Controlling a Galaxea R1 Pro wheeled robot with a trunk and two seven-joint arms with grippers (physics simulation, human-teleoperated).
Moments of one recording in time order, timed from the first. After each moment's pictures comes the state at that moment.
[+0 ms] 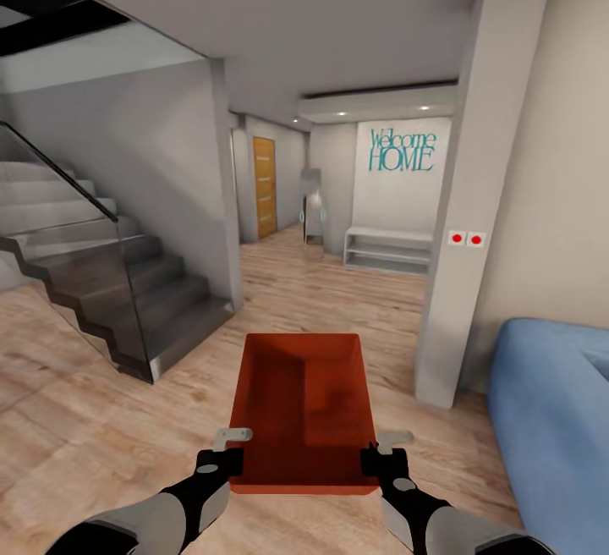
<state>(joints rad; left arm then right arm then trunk) -0.72 -0.12 -0.18 -0.01 0.18 -0.13 0.23 -0.68 0.12 0.18 0.00 -0.12 -0.30 -0.16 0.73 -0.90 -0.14</state>
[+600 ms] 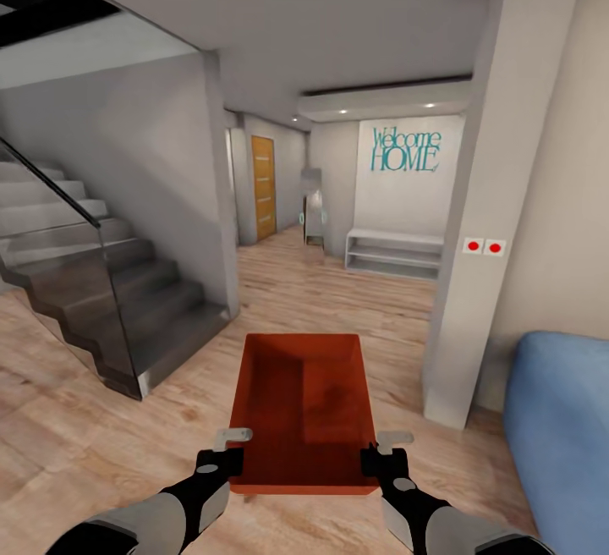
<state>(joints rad) -0.72 -0.12 -0.18 -0.01 0.18 -0.13 0.23 -0.68 0.12 0.18 0.00 -0.11 -0.30 -0.16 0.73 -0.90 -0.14</state>
